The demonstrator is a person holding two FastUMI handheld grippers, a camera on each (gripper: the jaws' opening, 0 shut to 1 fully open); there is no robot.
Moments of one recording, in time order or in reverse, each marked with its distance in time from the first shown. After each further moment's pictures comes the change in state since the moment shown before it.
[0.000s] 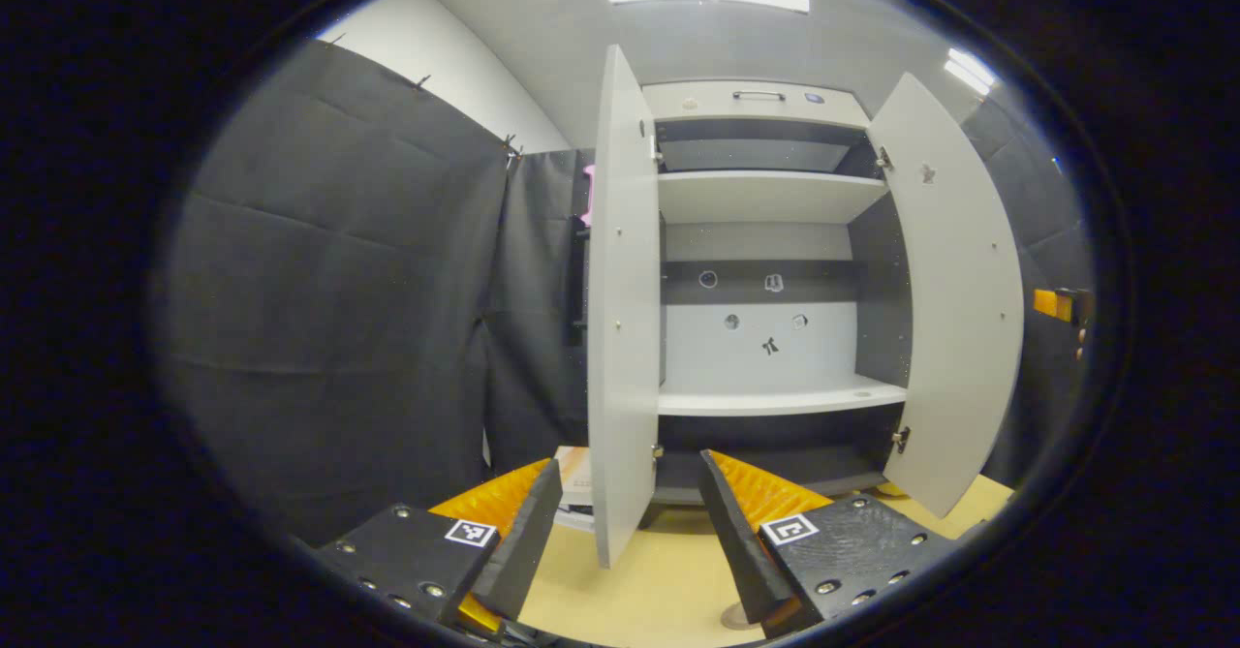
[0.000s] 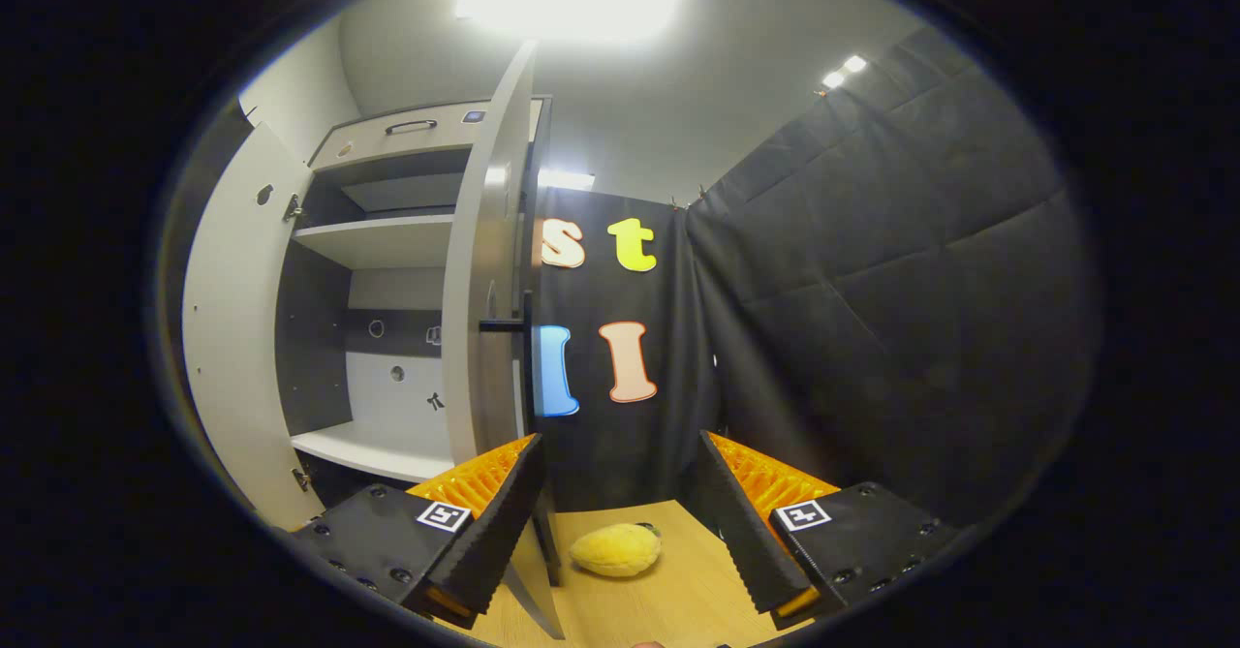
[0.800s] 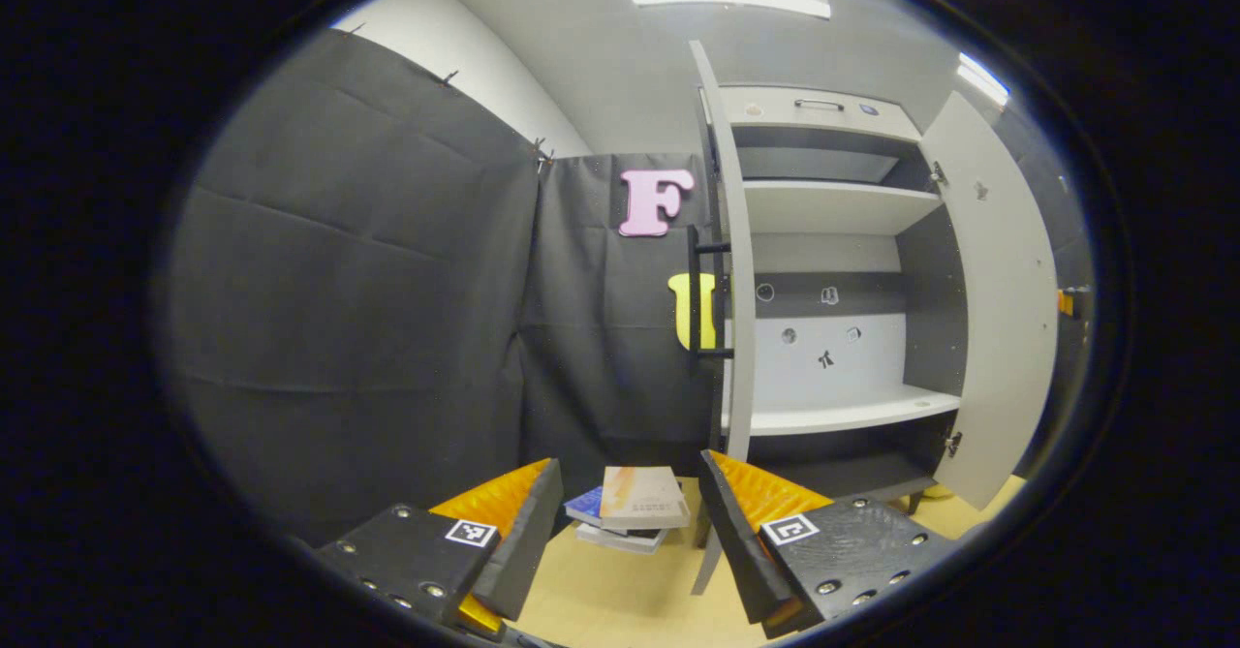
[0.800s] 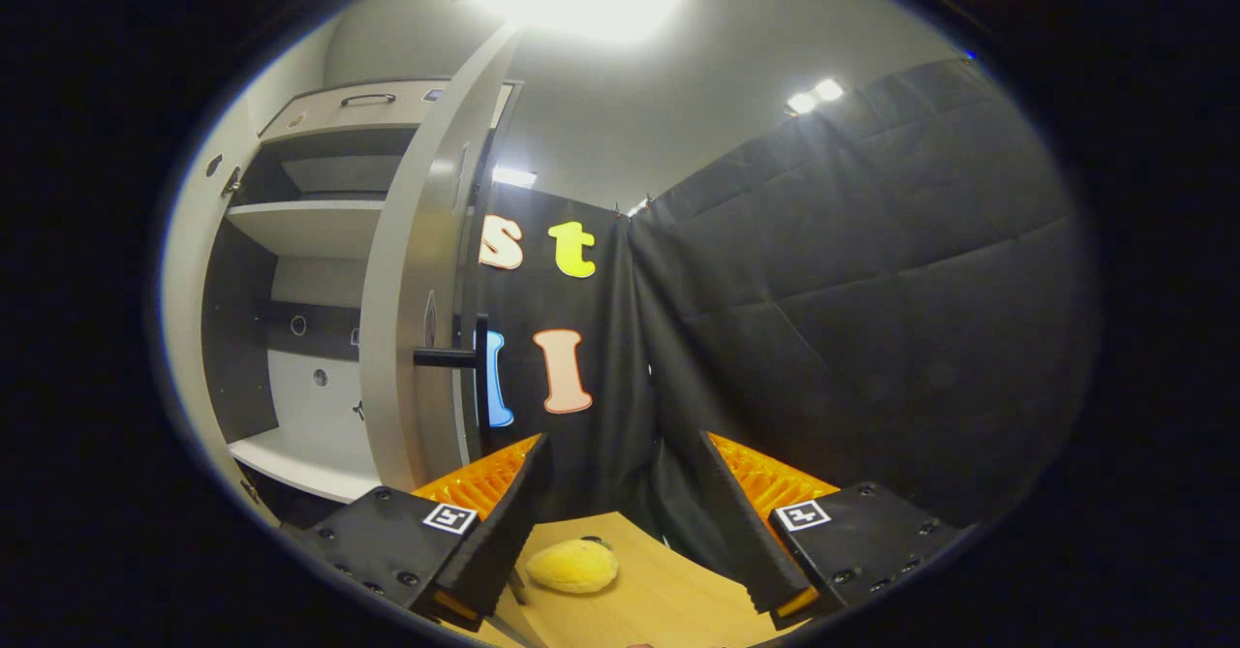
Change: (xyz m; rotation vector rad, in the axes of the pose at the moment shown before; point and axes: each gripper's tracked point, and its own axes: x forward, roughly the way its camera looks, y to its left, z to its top) left arm 0.048 0.094 0.009 -0.010 -0.023 0.012; right arm 0.027 0.007 0.013 -0.058 -0.005 -0.210
